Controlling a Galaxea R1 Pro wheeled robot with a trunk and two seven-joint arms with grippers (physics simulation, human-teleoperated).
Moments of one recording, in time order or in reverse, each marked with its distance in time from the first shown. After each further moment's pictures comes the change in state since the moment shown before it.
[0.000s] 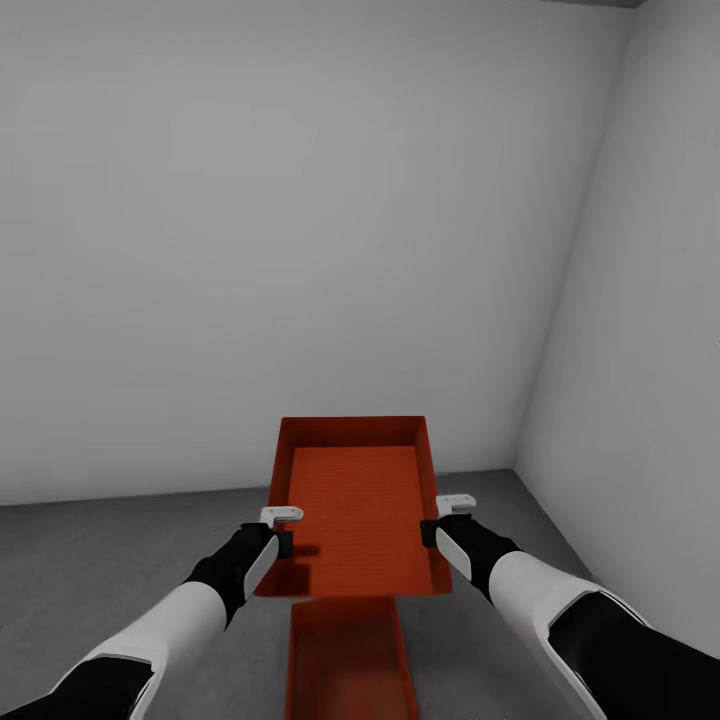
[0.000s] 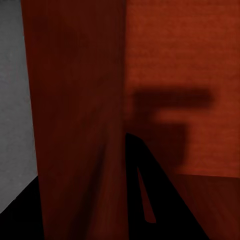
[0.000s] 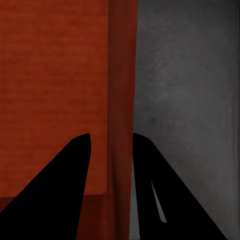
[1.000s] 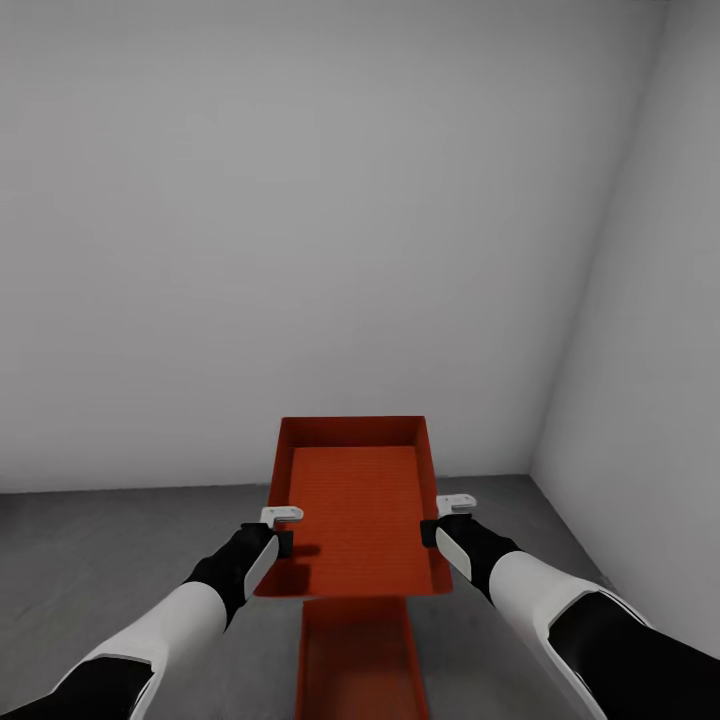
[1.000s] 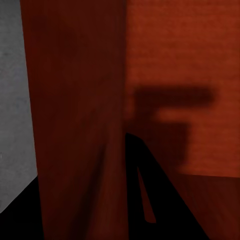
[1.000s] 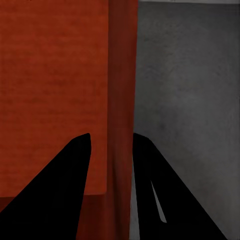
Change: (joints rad) left arm 0.000 -0.001 0.002 -0.001 -0.004 0.001 0.000; right arm 0.000 -0.001 0.000 0.000 0.001 0.000 0.002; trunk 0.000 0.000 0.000
